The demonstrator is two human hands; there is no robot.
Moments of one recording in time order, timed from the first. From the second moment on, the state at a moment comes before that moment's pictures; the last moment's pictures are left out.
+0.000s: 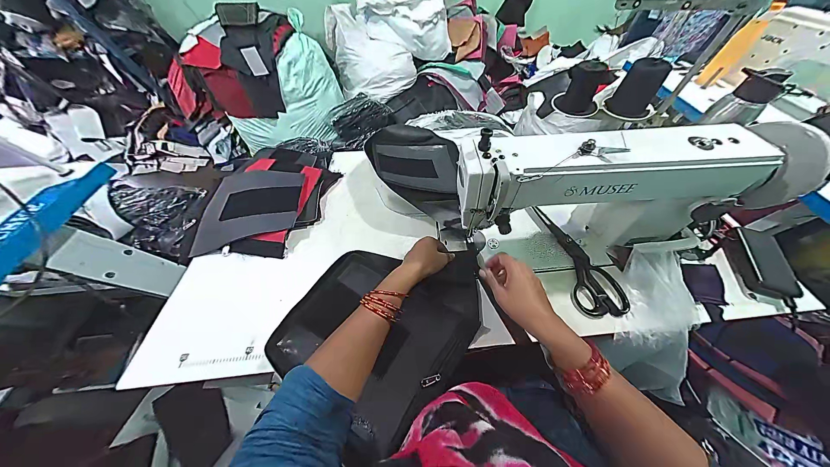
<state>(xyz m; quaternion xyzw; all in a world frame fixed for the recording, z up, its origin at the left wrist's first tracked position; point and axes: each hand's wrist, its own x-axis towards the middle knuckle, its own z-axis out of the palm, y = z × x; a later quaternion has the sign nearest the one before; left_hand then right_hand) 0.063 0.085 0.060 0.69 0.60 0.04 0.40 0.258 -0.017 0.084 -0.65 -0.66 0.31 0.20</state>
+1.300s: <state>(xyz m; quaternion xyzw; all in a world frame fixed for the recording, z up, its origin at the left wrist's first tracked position) 0.087 0.093 0.071 0.64 0.63 0.07 0.42 0.253 0.013 0.045 -0.66 -0.57 0.38 0.30</state>
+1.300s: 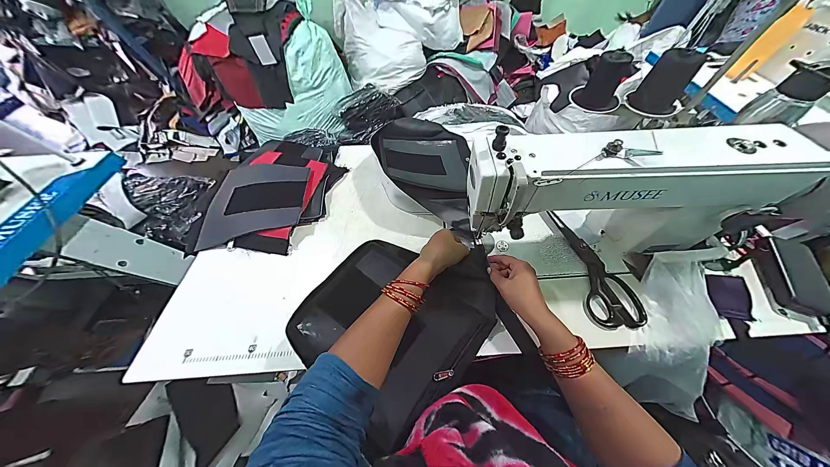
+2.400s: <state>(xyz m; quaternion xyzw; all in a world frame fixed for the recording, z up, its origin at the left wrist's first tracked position) 0.098 0.059 0.041 0.76 0.58 0.20 0.22 0.239 0.007 0.063 -0.66 -0.67 0.32 0.11</state>
